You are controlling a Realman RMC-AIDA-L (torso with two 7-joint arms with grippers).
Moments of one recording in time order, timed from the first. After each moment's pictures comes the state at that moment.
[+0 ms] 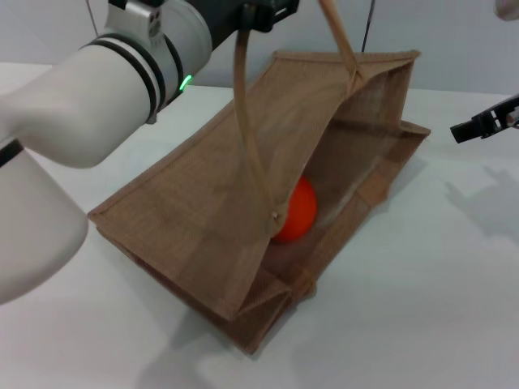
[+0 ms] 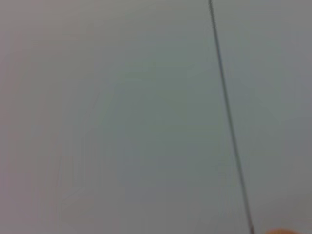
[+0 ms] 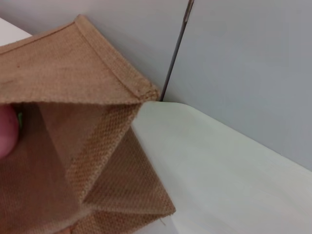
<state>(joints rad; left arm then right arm) -0.34 -2.01 2.00 1.64 -2.74 0.39 2.47 0.72 2.01 -1.32 -1.21 0.35 1.22 -0.40</state>
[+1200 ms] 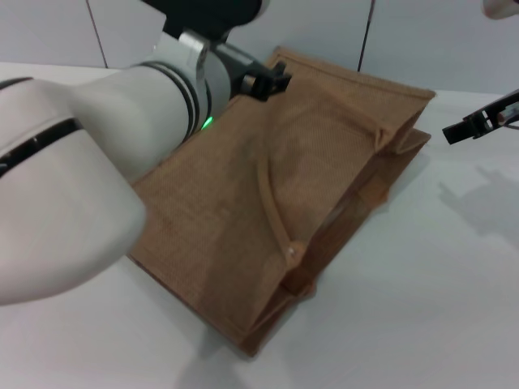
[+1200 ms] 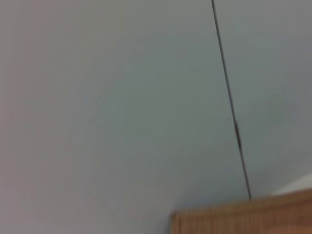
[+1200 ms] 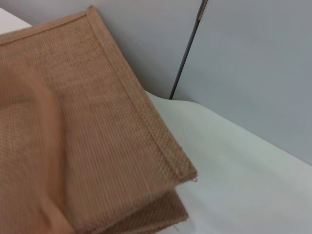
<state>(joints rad) -0.45 -2.03 2.06 1.67 -2.91 0.83 2.66 0.76 2.01 -1.32 -1.17 0.35 1.24 -0.40</state>
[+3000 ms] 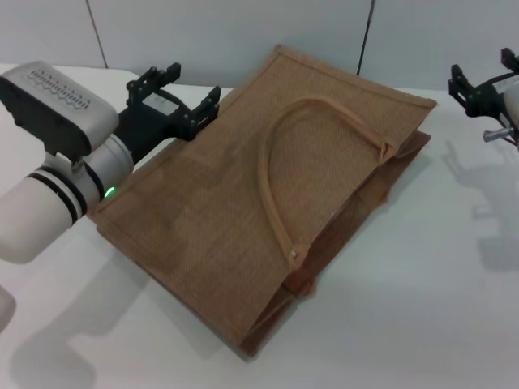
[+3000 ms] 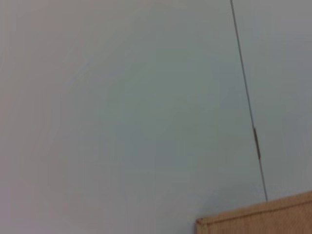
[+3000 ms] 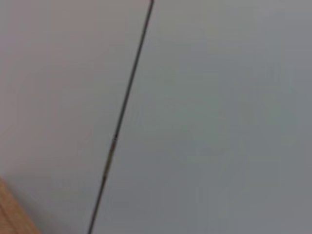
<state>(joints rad) -0.43 -2.04 1.73 0.61 -2.90 -0.68 2.76 0.48 2.03 -1.85 -0.70 0.69 -0.36 -0.43</state>
